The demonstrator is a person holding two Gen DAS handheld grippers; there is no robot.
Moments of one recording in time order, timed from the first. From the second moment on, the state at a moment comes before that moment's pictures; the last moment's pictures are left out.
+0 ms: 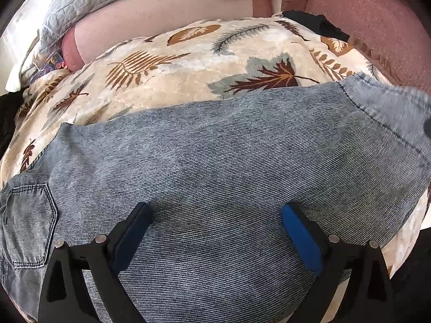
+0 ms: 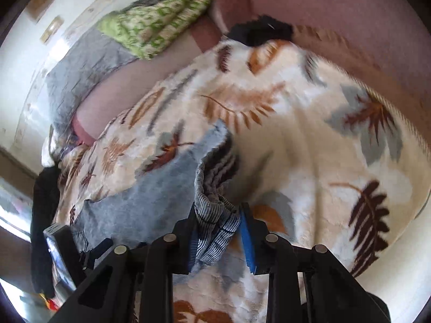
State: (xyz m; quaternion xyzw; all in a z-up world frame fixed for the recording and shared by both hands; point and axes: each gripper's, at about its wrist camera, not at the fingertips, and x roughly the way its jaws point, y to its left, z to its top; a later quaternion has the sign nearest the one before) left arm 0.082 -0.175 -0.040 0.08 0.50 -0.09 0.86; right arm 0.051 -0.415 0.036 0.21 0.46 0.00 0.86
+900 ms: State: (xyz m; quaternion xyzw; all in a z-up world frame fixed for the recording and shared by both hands) left arm 0.016 0.020 0.056 -0.13 0.40 -0.02 0.91; right arm 0.005 -0.239 -0.001 0.18 0.45 0.26 0.83
